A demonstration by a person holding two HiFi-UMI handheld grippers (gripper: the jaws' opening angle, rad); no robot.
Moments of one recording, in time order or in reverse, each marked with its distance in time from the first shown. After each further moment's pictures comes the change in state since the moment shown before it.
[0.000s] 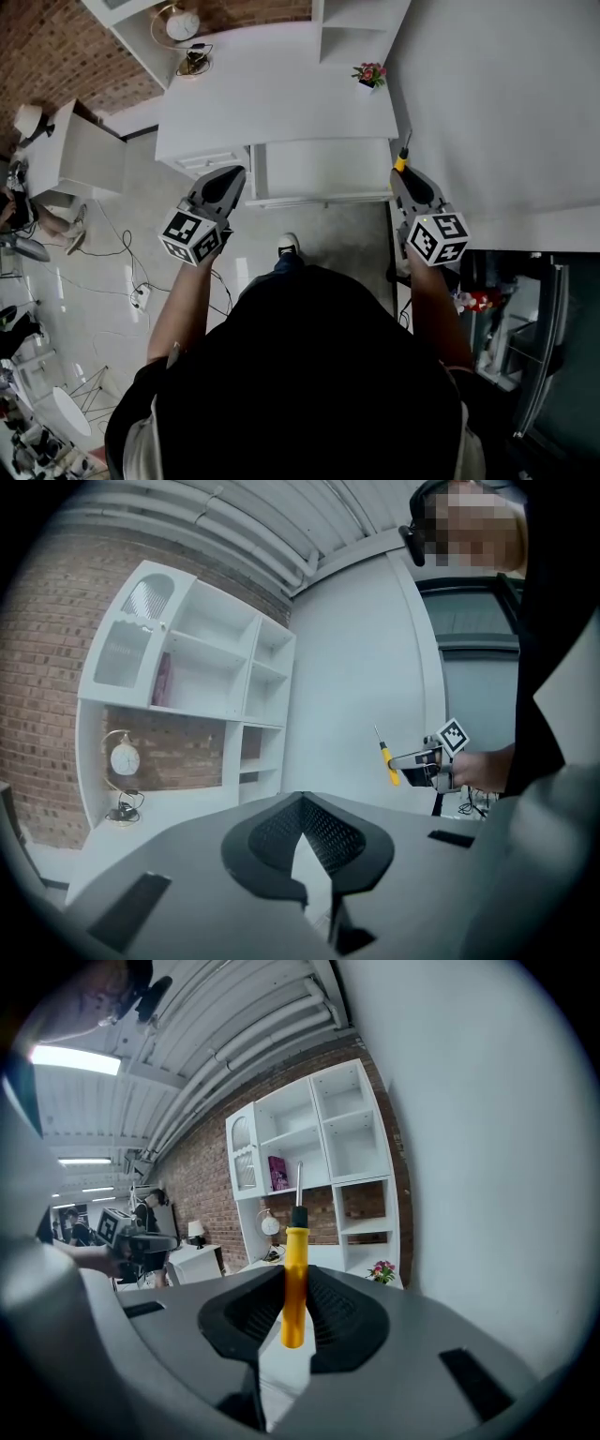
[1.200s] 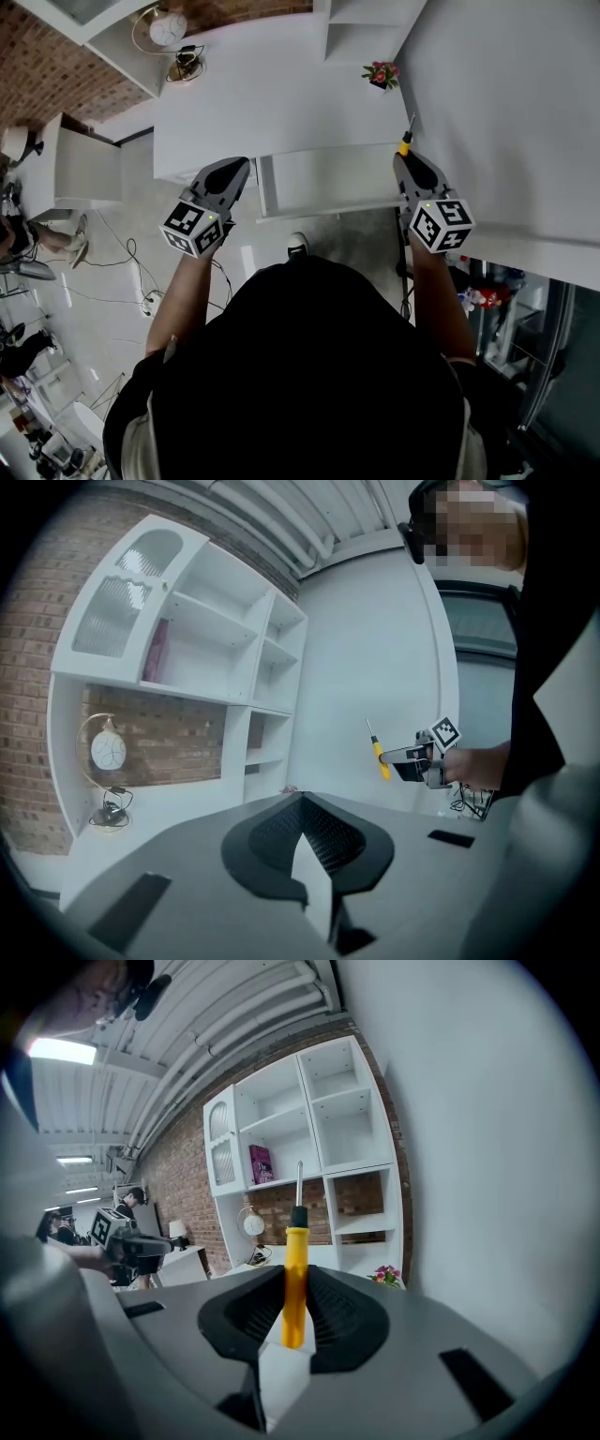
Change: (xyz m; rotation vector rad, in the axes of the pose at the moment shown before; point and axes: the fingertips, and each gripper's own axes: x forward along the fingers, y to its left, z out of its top) left arm 0.080 0.111 -0.008 -0.024 0.075 -0.085; right arm 0.130 -0.026 0.017 0.035 0.035 -0.066
